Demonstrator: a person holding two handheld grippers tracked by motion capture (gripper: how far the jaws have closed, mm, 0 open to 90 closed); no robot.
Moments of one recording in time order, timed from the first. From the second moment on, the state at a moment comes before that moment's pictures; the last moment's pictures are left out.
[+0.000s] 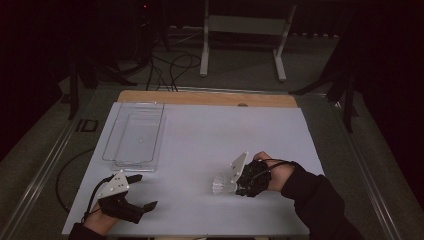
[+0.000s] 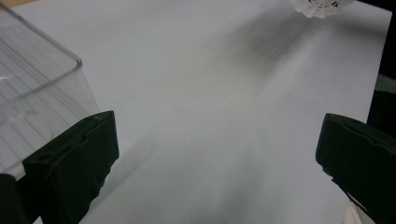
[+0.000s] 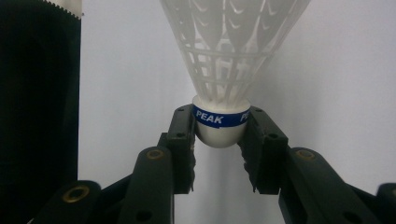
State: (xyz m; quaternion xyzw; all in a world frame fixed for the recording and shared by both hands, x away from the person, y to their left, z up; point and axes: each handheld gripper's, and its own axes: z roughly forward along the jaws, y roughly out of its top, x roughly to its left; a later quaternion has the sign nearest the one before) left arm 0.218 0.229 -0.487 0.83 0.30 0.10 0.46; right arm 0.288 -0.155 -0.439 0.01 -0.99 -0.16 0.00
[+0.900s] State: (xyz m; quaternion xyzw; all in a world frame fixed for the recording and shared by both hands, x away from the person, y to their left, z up) left arm 0.254 0.193 -0.403 0.88 0.22 0.08 0.42; right arm 0.284 -0.155 -0.432 0.02 -0.99 -0.15 0.00
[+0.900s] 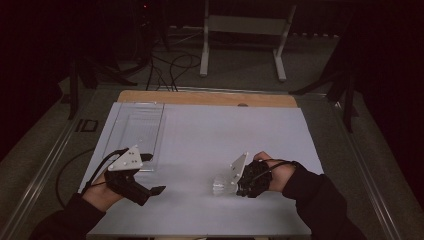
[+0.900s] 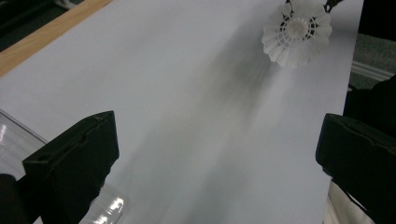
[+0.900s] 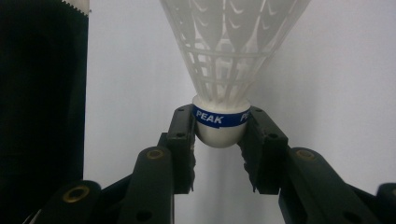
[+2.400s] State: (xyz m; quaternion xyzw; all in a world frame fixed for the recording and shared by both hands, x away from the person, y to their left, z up) left arm 0.307 0.096 -0.374 0.94 0.19 0.02 0.29; right arm 0.275 -0.143 -0.431 0.04 -0.99 -0.16 0.00
